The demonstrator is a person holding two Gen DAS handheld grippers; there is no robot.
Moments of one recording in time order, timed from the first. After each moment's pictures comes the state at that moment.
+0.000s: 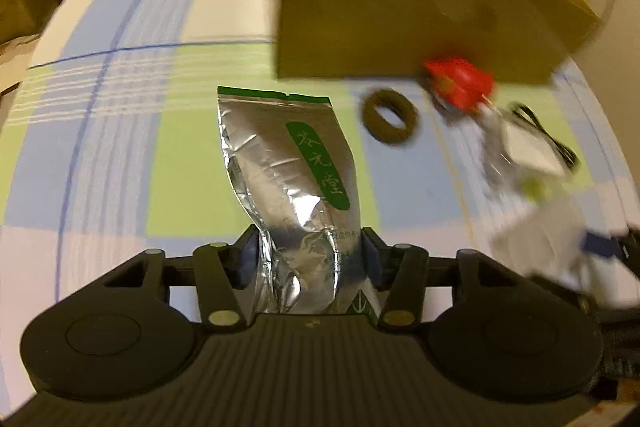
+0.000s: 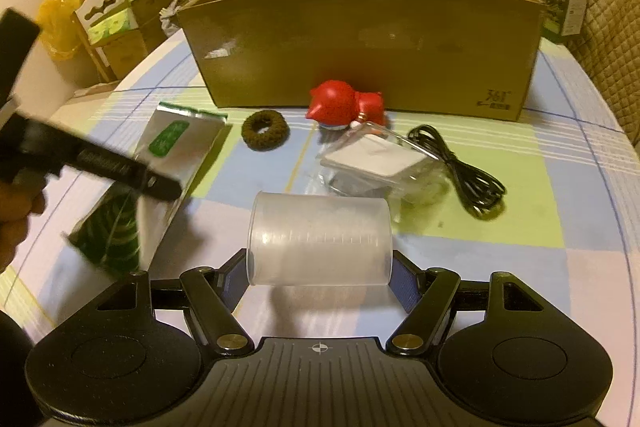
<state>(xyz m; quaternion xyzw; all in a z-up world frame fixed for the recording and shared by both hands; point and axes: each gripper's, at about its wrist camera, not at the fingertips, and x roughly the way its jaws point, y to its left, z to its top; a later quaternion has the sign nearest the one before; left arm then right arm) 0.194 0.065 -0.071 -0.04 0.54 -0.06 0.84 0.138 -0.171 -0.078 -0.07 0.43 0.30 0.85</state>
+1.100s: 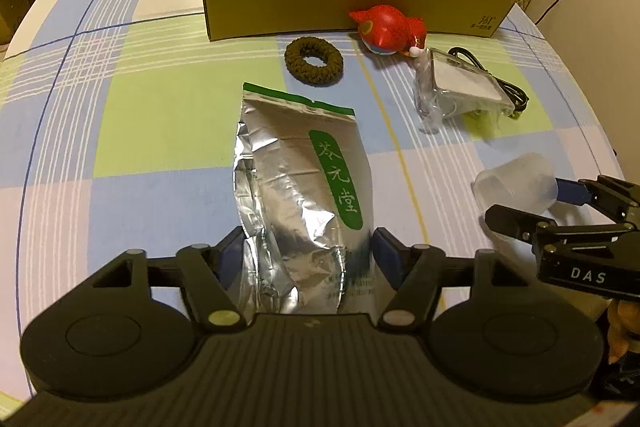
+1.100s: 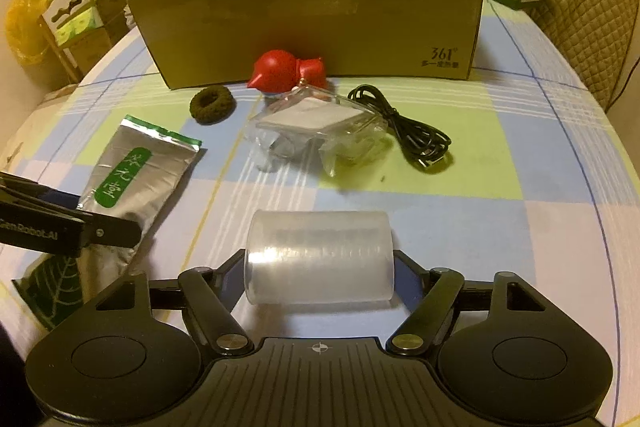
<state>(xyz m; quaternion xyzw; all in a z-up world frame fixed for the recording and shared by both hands) 0.160 0.028 -0.078 -0.02 0.54 -0.09 0.84 0.140 -0.197 -0.089 -0.06 0.46 0.26 0.85</state>
